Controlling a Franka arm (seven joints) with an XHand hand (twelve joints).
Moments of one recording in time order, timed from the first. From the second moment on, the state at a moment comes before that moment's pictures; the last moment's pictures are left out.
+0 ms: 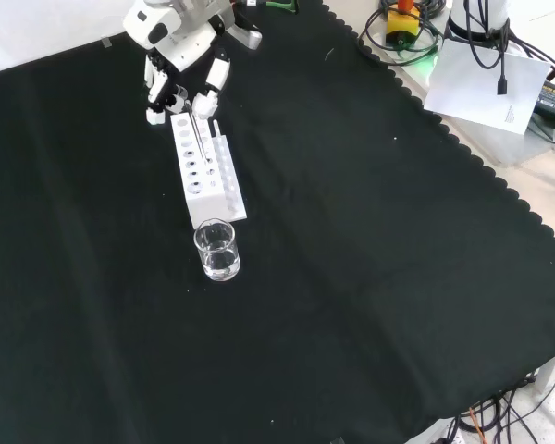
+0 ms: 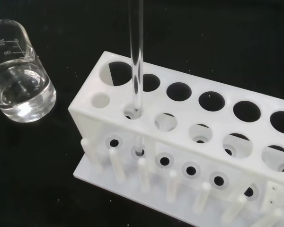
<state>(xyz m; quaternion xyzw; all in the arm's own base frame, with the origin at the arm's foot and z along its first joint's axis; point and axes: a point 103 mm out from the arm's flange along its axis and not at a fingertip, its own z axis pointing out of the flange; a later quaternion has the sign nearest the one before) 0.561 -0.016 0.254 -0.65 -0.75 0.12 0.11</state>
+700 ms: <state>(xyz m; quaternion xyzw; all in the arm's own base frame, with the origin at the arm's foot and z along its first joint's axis) 0.562 -0.011 0.251 -0.64 -0.76 0.11 0.10</state>
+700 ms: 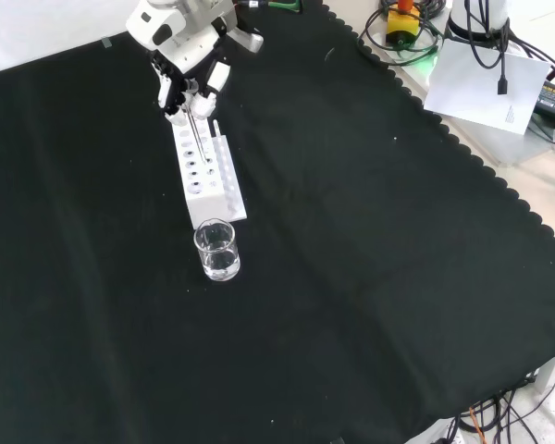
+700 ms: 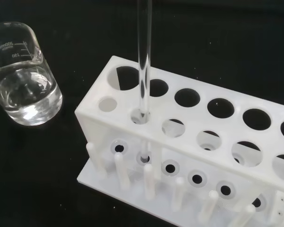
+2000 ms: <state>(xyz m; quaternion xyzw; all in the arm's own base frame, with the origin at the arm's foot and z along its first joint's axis) 0.559 0.004 0.250 -0.64 -0.76 0.09 0.06</state>
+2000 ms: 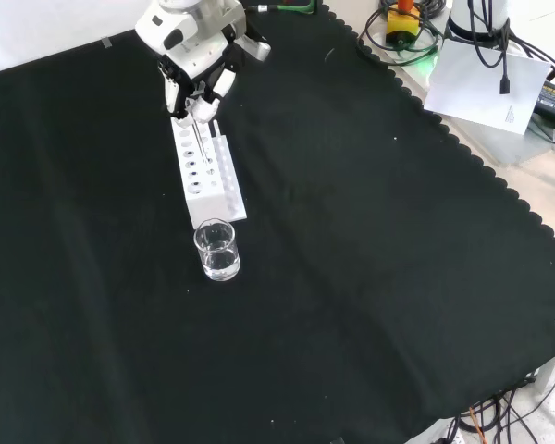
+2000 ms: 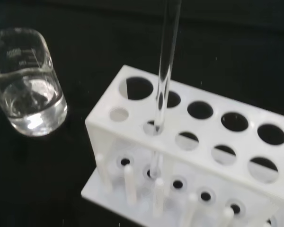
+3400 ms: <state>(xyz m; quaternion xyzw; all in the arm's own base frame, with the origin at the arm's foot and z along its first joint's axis) 0.531 0.013 0.352 -0.63 -0.77 -0.04 -0.01</state>
